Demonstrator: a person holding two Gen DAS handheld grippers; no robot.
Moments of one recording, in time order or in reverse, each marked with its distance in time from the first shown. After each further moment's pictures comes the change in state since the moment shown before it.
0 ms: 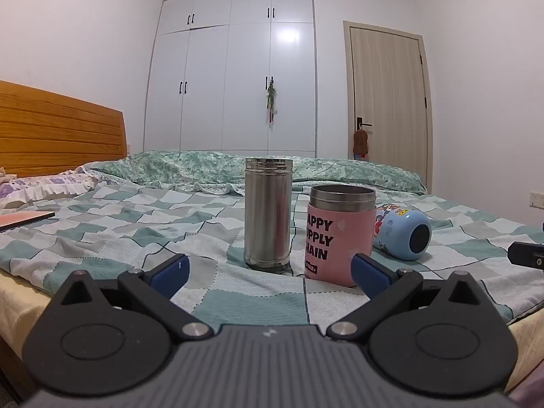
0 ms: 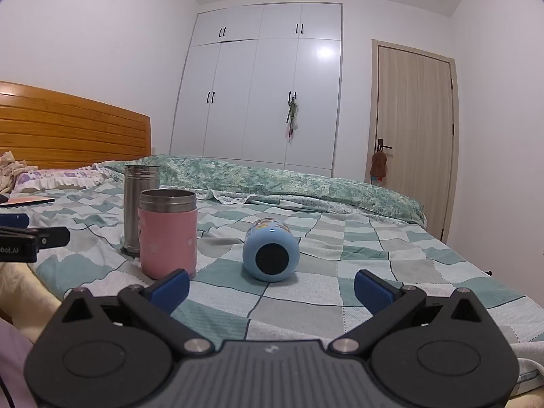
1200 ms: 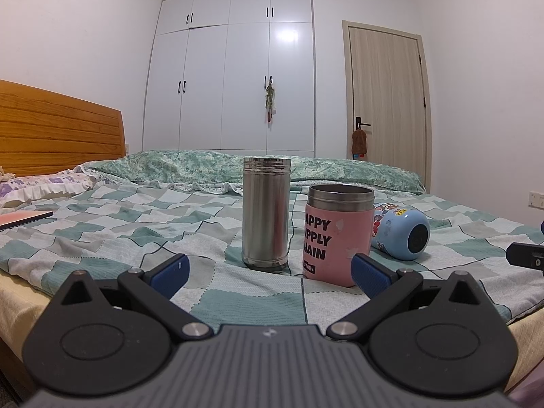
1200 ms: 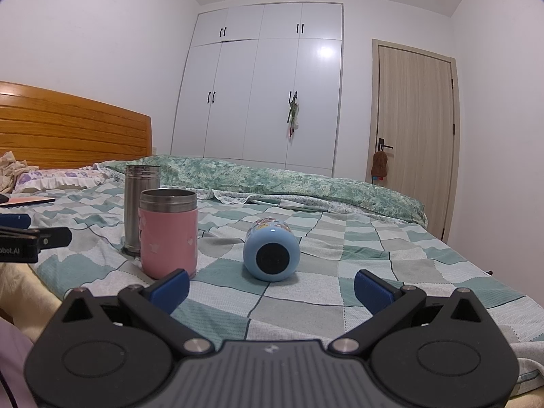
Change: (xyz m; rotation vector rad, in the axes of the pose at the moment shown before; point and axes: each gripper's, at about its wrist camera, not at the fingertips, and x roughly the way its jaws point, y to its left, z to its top) left arm 0.001 -0.003 0.000 -0.002 0.000 0.000; right arm -0.001 0.001 0.000 0.003 -0.009 0.000
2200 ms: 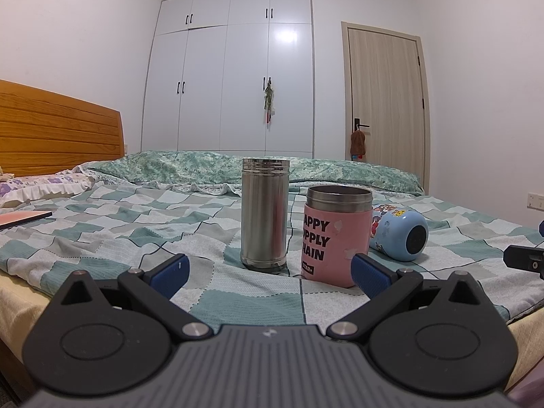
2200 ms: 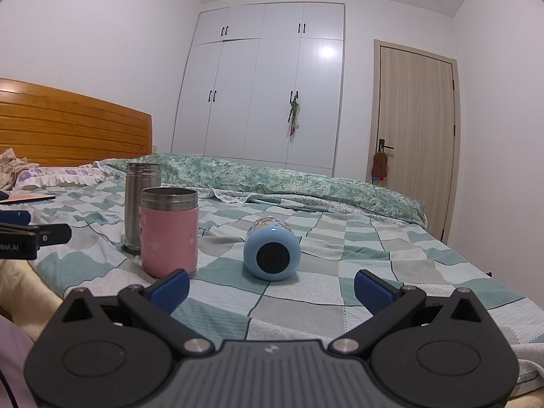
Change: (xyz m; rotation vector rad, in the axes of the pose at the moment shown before) left arm -0.003 -0.002 0.000 0.000 -0.002 -0.001; right arm -0.003 0.000 0.002 -0.006 0.002 -0.001
